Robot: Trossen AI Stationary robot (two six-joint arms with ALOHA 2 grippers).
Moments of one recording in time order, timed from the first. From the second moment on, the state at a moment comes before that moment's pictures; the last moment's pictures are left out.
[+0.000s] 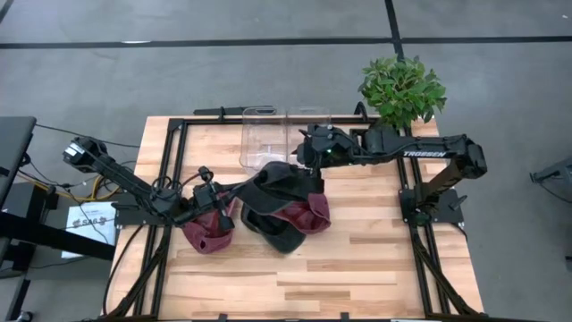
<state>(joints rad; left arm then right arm) -0.53 1.06 0.38 0.95 -0.92 0.41 -0.05 1.56 1.51 -0.63 0.13 -0.24</state>
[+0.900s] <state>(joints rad) -0.53 1.06 0.38 0.91 -0.96 0.39 0.01 1.50 1.51 -0.71 0.49 -0.34</state>
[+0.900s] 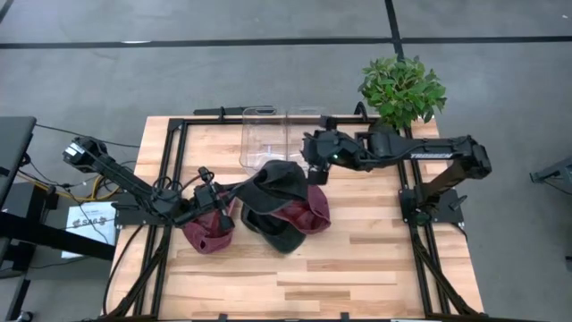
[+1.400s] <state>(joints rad) -0.53 1.06 0.38 0.92 -0.96 0.38 0.16 1.50 1.51 -0.72 0.56 -0.13</state>
